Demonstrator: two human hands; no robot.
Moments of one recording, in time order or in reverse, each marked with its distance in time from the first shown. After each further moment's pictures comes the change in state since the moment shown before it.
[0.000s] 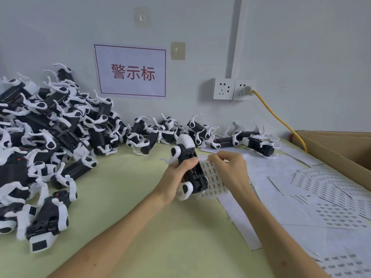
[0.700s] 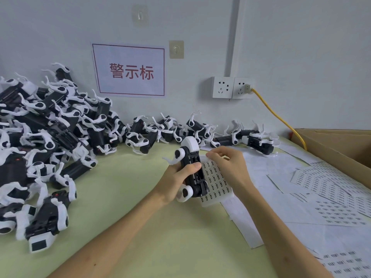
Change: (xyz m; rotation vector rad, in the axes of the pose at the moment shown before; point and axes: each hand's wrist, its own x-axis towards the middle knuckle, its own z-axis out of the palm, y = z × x) left_hand -0.002 -0.002 -0.001 0.123 -0.054 0.053; right_hand 0.000 -0.007 -0.006 0.099 -0.087 0.031
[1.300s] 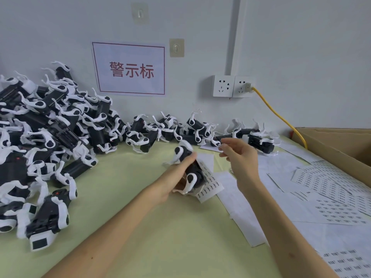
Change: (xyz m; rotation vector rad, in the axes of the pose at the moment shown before) left_hand 0.015 -0.002 -0.006 0.009 0.078 -0.377; right_hand 0.011 0.007 -0.012 0.223 0.180 0.003
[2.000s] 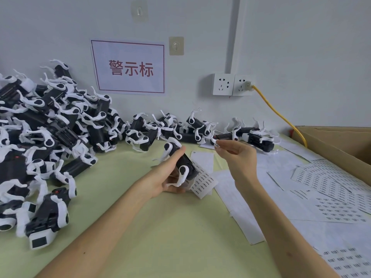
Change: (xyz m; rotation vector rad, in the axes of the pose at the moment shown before) left_hand -0.004 0.012 -0.018 -0.079 0.018 -0.162; right_hand -0.007 -0.001 0.002 -0.013 -0.027 -0.043
